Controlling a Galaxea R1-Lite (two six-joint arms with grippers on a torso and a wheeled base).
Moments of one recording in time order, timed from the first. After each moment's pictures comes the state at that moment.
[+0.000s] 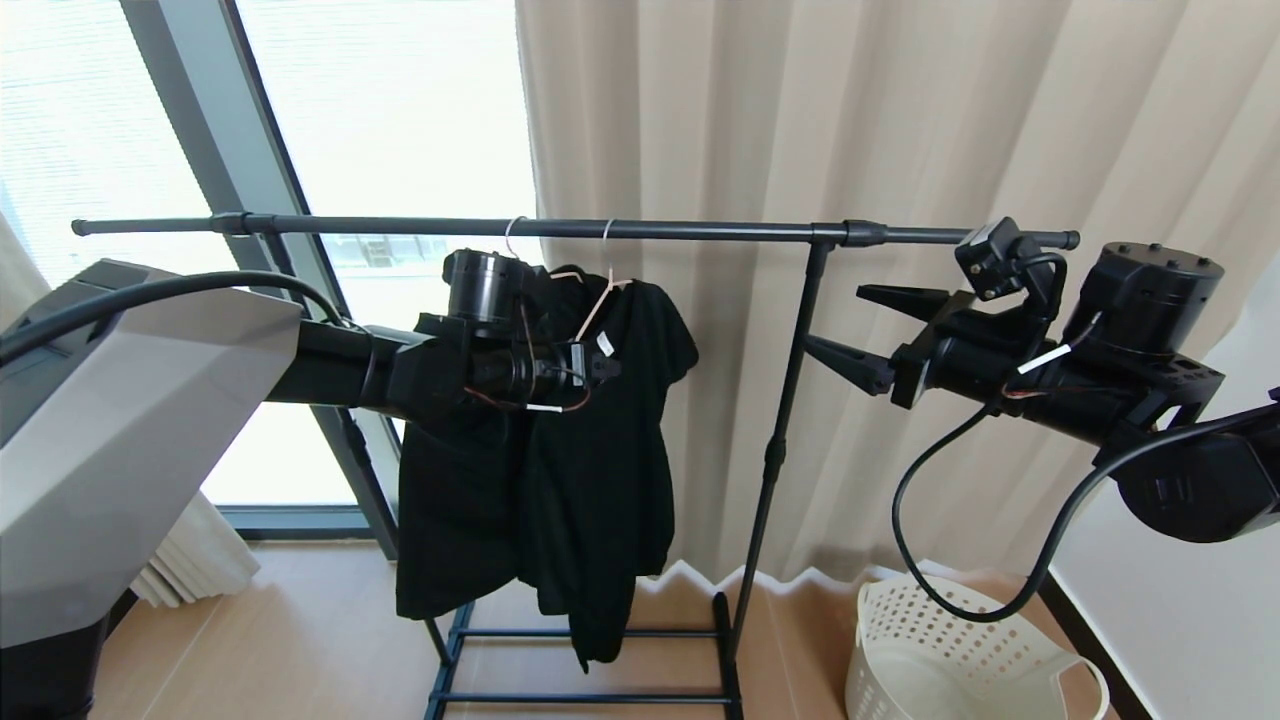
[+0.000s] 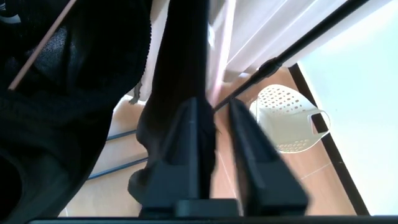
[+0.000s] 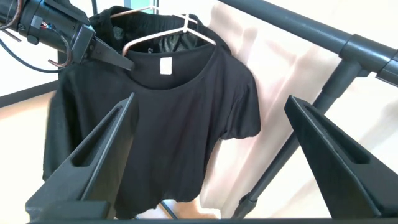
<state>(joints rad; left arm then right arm) -0.38 2.23 -1.60 -0.14 -0.12 -0.23 0.21 1.86 -0.90 -0.94 0.55 -0.14</state>
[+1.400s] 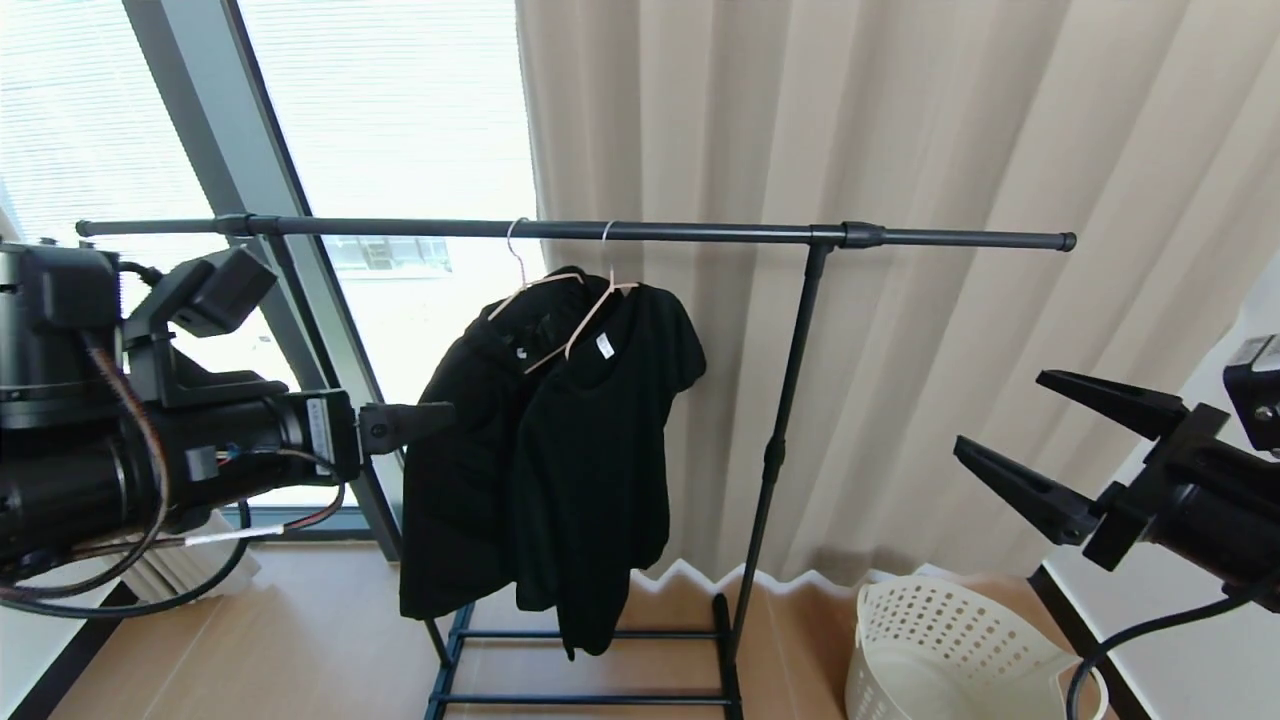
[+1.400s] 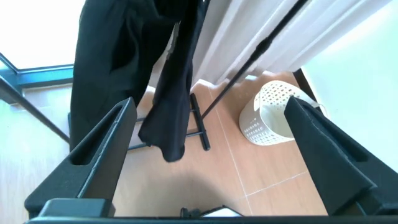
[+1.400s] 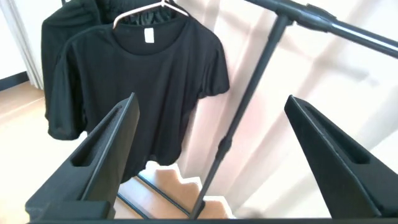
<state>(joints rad) -0.30 1.36 -0.79 -0.17 -0.11 -0.19 0.19 1.34 -0.29 -1.01 0.34 -0.17</state>
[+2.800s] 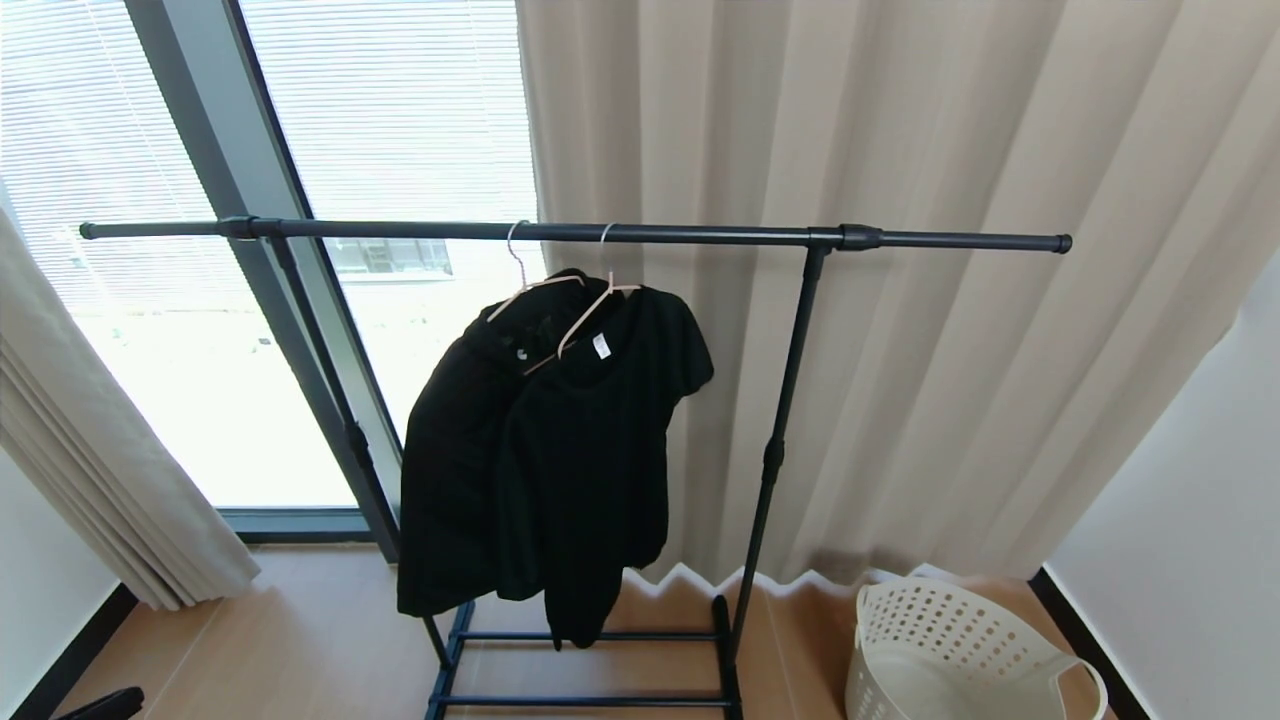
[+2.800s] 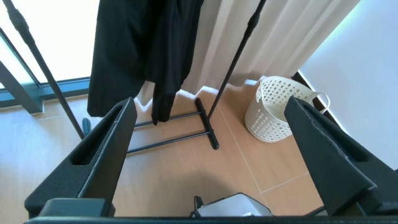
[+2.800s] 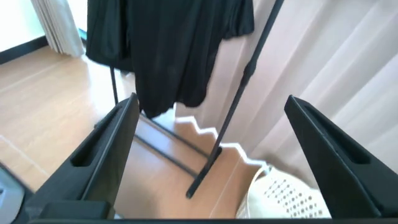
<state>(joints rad) -0.29 0.53 -0.12 -0.16 -0.10 -0.13 0.22 0.27 -0.06 -0.11 0.12 -0.17</state>
